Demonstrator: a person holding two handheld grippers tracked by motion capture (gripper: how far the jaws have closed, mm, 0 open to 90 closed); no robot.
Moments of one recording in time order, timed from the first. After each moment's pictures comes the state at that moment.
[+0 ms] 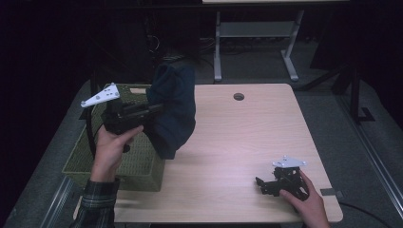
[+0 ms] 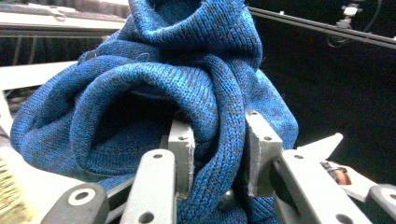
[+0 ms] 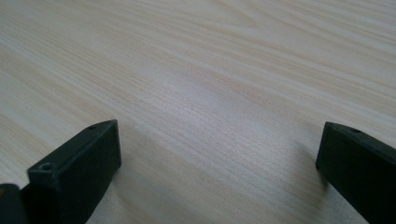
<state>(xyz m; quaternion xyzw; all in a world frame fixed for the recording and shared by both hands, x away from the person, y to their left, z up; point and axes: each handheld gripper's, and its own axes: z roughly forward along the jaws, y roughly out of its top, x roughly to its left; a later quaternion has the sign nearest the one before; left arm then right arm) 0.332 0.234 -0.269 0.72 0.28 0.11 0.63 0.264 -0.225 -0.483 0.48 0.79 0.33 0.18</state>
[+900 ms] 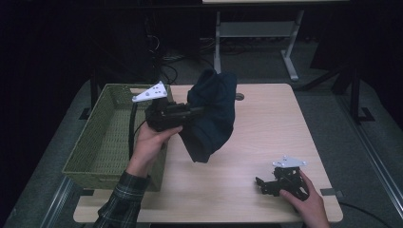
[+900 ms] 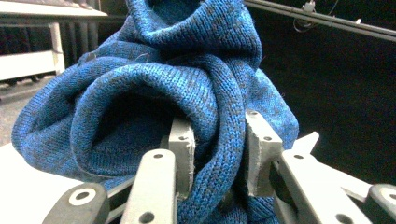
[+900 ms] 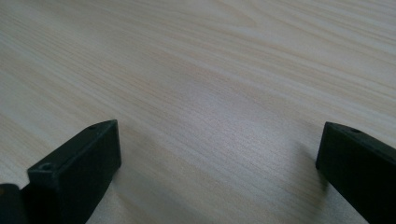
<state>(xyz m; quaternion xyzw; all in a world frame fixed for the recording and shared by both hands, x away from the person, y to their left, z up) 0.350 0.150 -0.282 0.74 0.24 0.06 0.62 0.264 -0.225 -0.483 0.48 0.79 0.33 0.18</state>
